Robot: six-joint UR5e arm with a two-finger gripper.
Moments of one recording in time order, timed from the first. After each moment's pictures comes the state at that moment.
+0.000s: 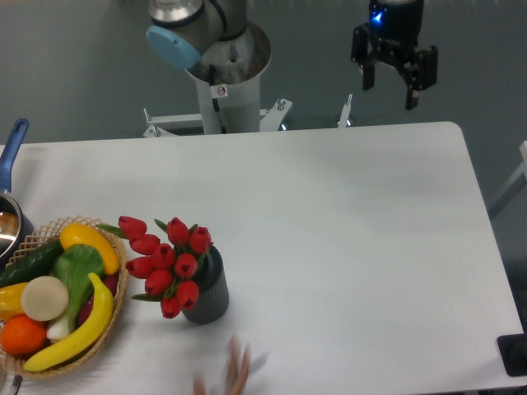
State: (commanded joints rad) arm 2.99 -1.40 -1.85 -1.17 1.33 1.86
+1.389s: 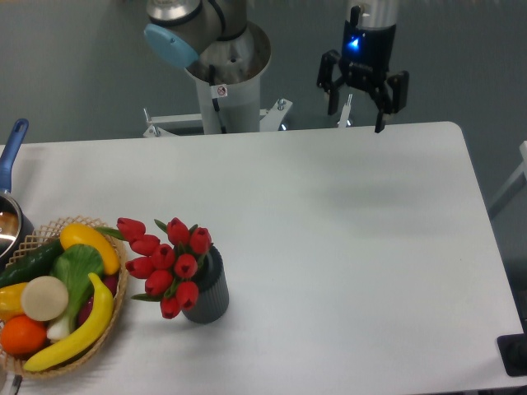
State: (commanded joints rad) arm 2.91 -1.40 -1.97 -1.09 1.20 1.49
